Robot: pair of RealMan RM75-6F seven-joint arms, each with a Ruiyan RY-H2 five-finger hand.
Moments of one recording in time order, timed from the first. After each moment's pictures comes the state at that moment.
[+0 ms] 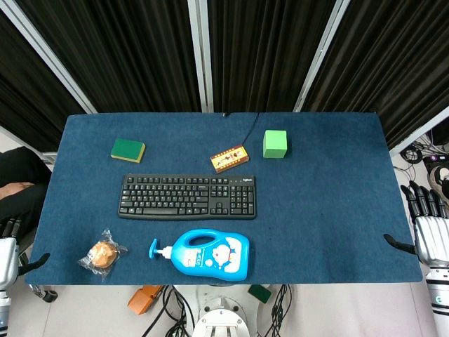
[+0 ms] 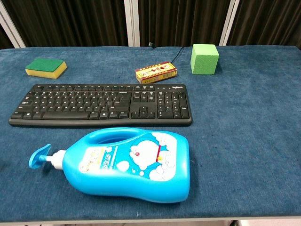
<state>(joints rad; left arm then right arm) 0.03 -1.13 0.01 -1.72 1.41 1.62 0.20 0.08 -1.08 0.10 -1.63 -1.47 1.48 -0.01</state>
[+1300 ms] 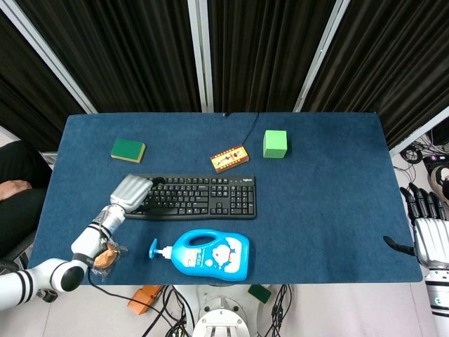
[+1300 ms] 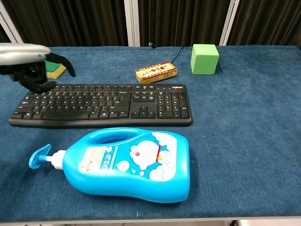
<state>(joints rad) -0.68 -1.32 -0.19 -1.62 1.06 0.76 0.37 0.07 -1.08 0.09 -1.65 -1.46 1.48 -0.03</state>
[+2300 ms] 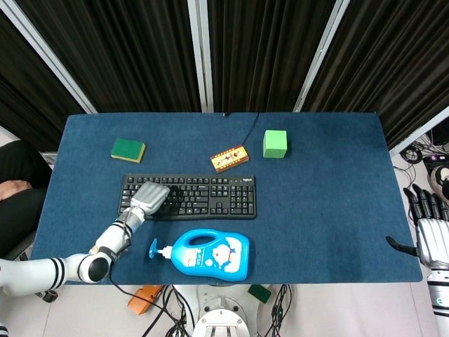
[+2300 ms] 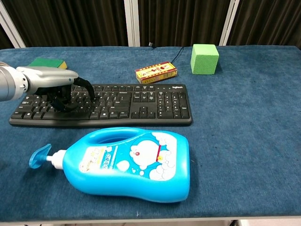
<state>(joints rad) -0.84 -1.43 -0.07 -1.55 0.81 0.75 0.49 0.07 -1.08 0.09 -1.63 -1.44 1.47 -0.01</state>
